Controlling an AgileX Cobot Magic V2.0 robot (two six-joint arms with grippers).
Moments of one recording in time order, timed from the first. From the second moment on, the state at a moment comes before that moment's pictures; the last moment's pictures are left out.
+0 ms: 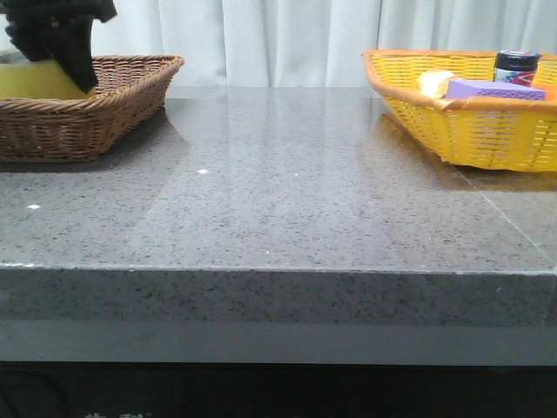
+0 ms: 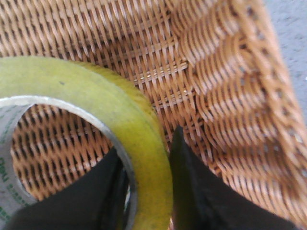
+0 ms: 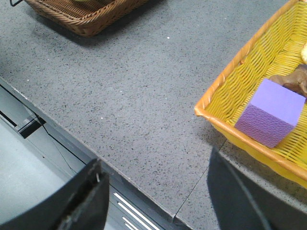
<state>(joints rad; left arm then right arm) -0.17 2.08 -2.09 -0.05 1.27 0.22 0.51 0.63 -0.87 0.09 0.80 -0.08</state>
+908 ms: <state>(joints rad) -0.17 1.87 -2.08 -0.15 1.25 0.14 0.51 0.63 -0.87 0.09 0.80 -0.08</state>
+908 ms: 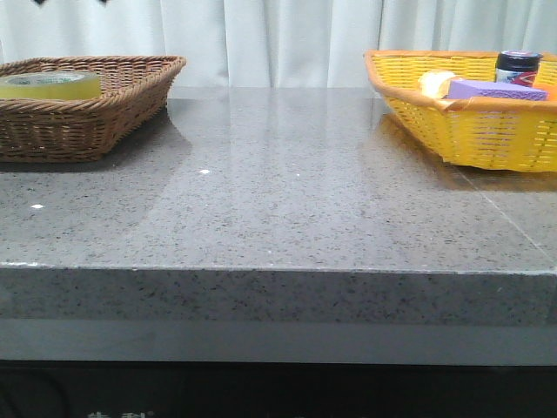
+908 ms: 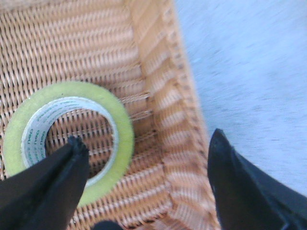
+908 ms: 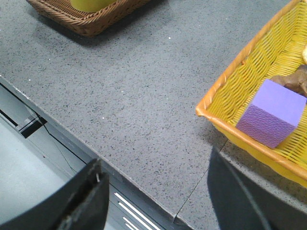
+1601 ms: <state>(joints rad) -0.17 0.97 -1.15 -0.26 0.88 0.29 0.51 0.63 -0.87 0.09 0.80 -0.08</state>
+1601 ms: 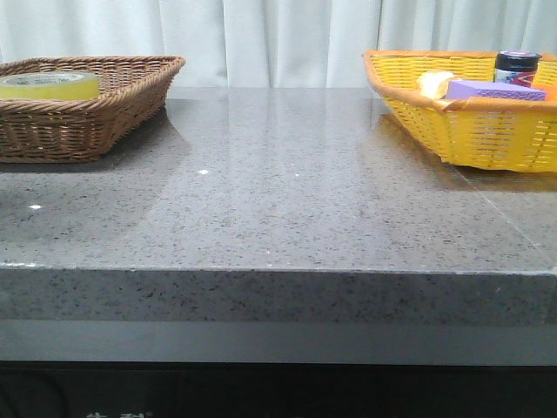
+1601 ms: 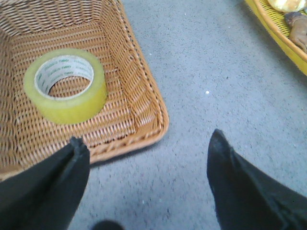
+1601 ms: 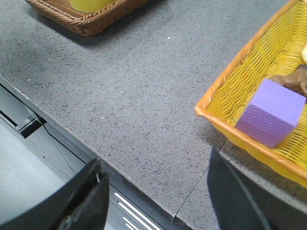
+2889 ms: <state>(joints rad) -0.17 0.47 -0.70 -0.27 0.73 0.30 0.51 0.63 -0.87 0.09 0.84 -0.08</state>
